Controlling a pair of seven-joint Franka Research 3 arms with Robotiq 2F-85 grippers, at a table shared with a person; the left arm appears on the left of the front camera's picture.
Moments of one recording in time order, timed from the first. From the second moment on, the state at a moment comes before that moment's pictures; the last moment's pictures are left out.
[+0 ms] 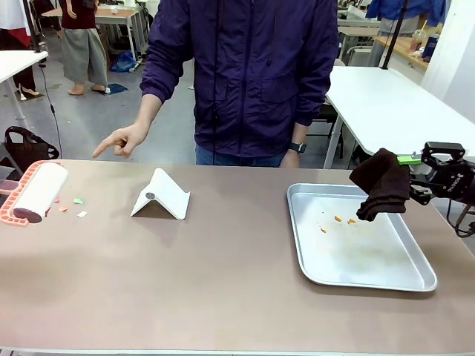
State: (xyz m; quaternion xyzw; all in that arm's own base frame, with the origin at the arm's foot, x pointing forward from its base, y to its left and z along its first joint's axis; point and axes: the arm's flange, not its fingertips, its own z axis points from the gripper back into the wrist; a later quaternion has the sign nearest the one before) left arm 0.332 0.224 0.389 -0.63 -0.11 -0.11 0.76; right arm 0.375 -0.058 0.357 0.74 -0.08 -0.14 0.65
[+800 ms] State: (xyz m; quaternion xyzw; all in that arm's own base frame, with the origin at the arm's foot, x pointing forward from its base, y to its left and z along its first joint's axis) left arm 0.376 0.302 0.402 -0.40 -0.19 0.03 0.90; right arm 0.375 -0.059 0.357 0.74 -0.08 -0.14 0.65
